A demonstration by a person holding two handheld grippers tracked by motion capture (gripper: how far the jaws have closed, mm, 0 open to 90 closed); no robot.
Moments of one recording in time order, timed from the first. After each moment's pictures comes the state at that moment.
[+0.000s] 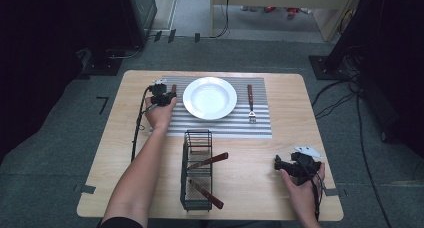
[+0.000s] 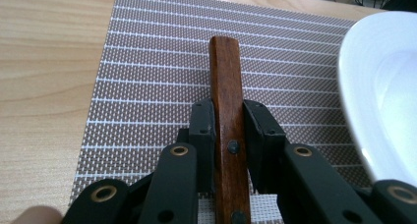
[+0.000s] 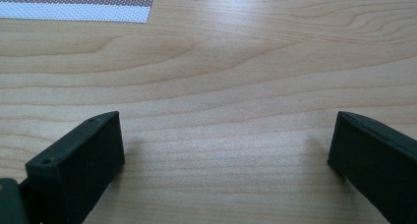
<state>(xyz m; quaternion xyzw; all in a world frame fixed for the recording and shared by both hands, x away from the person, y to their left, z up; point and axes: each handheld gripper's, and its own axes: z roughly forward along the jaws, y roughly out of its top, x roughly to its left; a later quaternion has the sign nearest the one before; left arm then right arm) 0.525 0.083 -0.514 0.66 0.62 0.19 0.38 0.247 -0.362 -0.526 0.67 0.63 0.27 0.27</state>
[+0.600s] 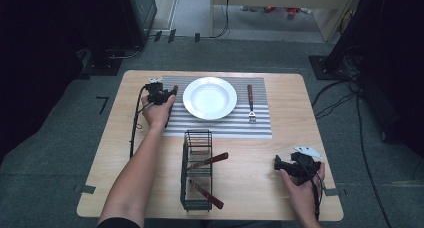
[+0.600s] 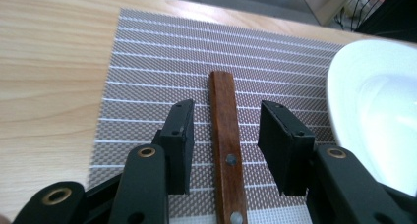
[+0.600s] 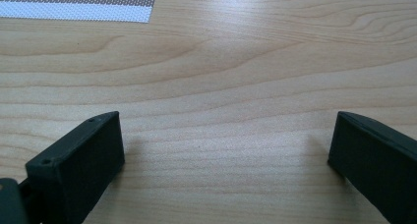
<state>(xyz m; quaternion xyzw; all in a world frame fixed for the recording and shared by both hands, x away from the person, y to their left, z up) 0.522 0.099 -0.504 0.66 0.60 0.19 0.41 0.247 -0.361 -0.526 0.67 0.63 0.28 0.27</state>
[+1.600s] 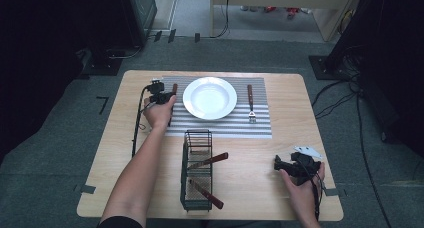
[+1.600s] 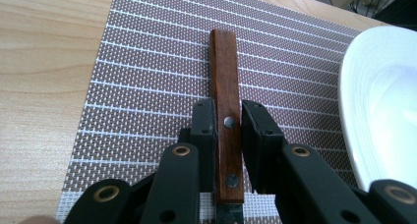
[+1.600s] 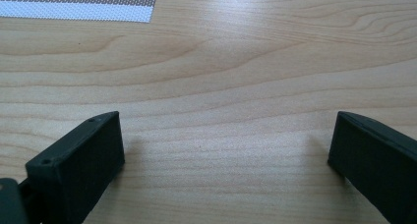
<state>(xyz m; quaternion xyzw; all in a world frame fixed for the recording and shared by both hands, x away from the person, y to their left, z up) 0.529 0.088 -0.508 0.64 0.66 0.14 0.38 0.247 -0.361 -0.526 0.67 0.64 0.28 0.27</state>
